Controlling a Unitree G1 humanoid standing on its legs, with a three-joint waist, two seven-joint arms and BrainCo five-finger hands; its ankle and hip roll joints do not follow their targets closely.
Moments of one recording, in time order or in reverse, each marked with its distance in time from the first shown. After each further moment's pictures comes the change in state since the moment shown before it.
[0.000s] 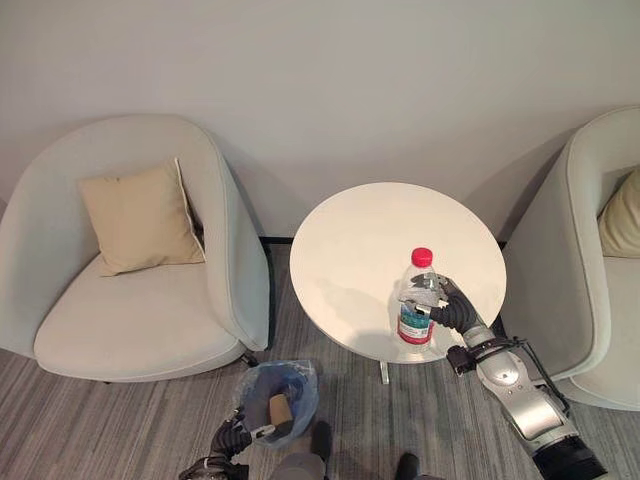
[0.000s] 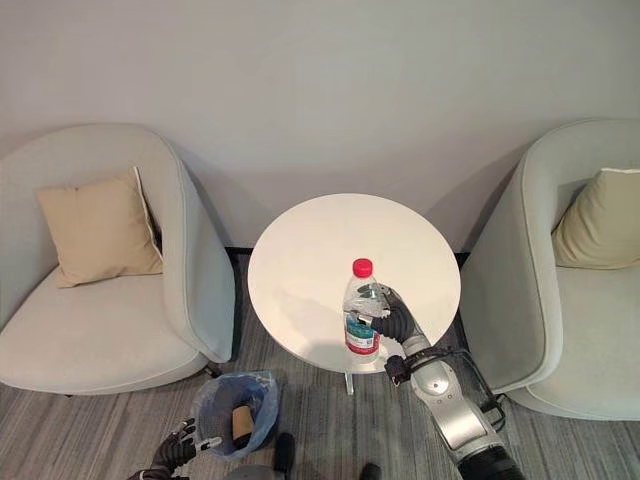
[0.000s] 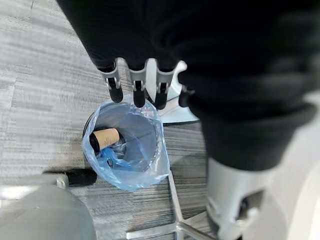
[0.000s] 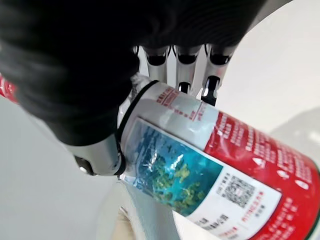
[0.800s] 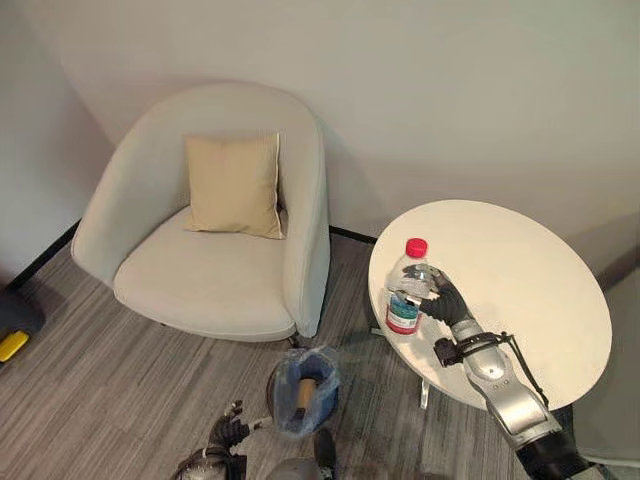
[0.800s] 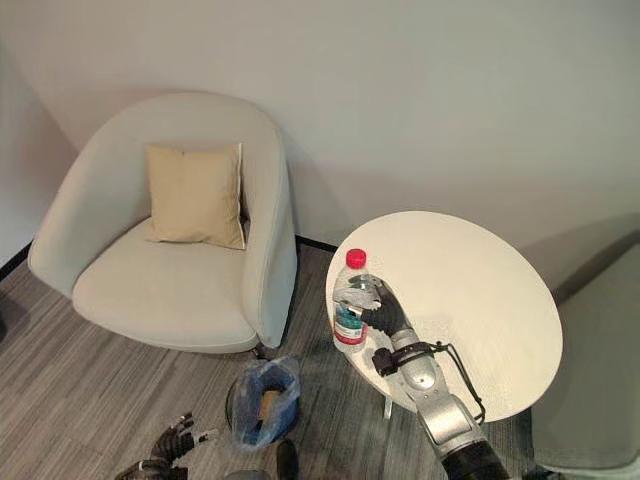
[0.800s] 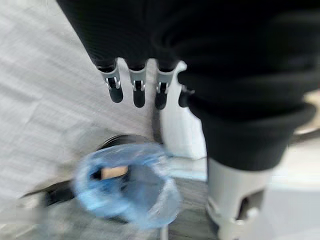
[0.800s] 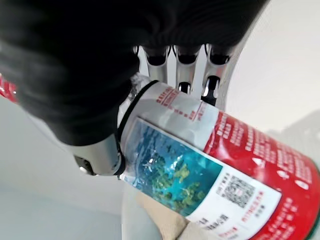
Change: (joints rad) left arm -0.101 0.081 0.002 0.017 -0.015 0.003 0.004; right arm -0.059 0.077 0.042 0.021 -0.062 0.005 -0.032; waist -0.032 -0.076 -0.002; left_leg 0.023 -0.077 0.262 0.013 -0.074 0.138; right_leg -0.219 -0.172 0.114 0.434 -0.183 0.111
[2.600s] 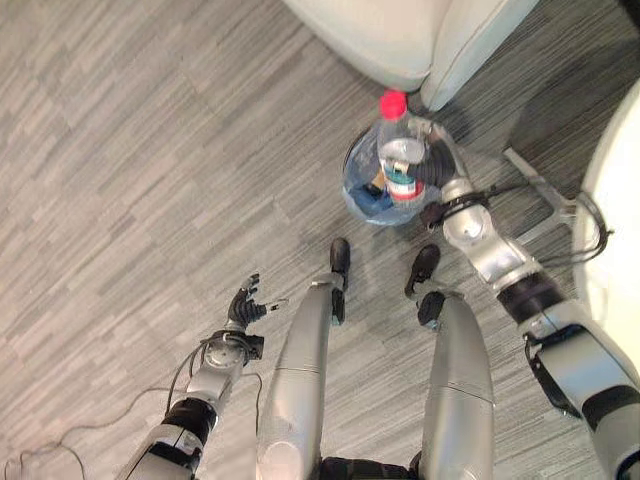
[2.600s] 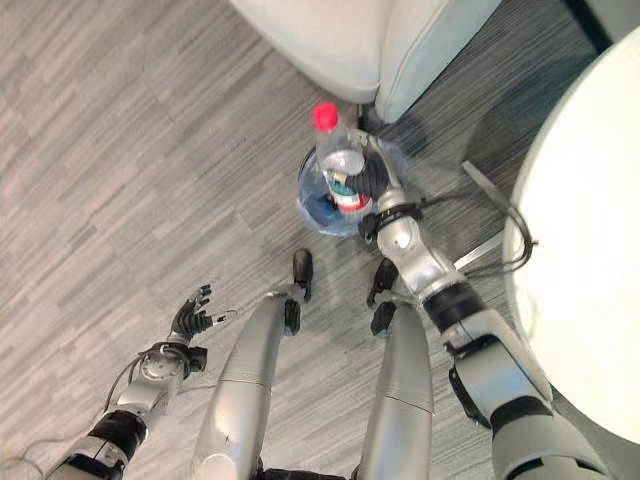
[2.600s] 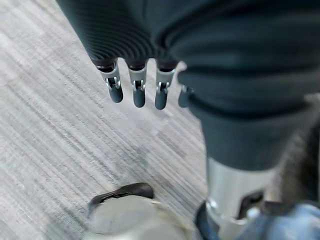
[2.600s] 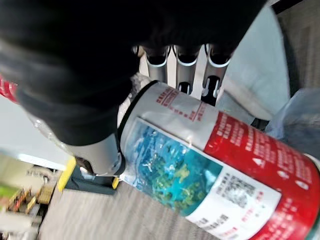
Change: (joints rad) left arm -0.388 0.053 -0.139 -0.090 -0.052 -0.060 0.106; right arm -0.922 -0.108 0.182 0.493 -0.055 0.025 -0.236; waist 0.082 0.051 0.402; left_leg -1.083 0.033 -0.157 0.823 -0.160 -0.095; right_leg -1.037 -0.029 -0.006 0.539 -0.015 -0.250
